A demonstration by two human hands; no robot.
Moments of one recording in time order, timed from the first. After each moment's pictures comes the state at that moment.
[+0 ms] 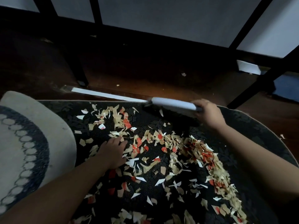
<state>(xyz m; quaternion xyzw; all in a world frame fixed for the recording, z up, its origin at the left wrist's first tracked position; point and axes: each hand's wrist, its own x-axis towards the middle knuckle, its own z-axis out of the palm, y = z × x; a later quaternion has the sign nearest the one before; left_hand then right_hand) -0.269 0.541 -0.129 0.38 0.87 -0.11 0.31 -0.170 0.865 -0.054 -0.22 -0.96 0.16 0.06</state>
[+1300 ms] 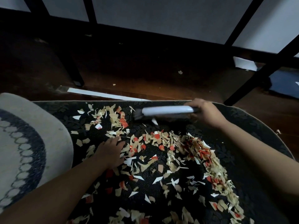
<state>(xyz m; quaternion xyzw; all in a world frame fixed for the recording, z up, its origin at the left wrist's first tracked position) -0.266 0.542 -0.131 0.39 0.86 -0.12 0.30 -0.160 0.870 -0.044 -0.13 -0.97 0.20 0.02</state>
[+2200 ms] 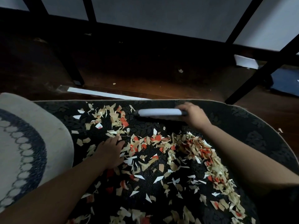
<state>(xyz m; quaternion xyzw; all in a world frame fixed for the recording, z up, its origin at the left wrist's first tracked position) -0.266 0.541 -0.128 0.39 0.86 -0.13 0.30 -0.176 0.838 -0.069 -0.17 -0.97 0.18 -0.02</state>
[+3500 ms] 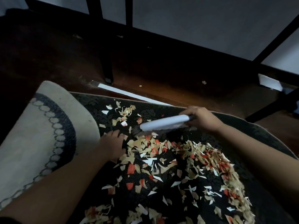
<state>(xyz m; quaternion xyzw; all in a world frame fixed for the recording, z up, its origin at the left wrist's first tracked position) -0.306 0.475 -0.113 0.29 0.91 -0.08 0.30 -0.229 0.783 -0.030 -0.03 -0.98 0.19 -0.10</state>
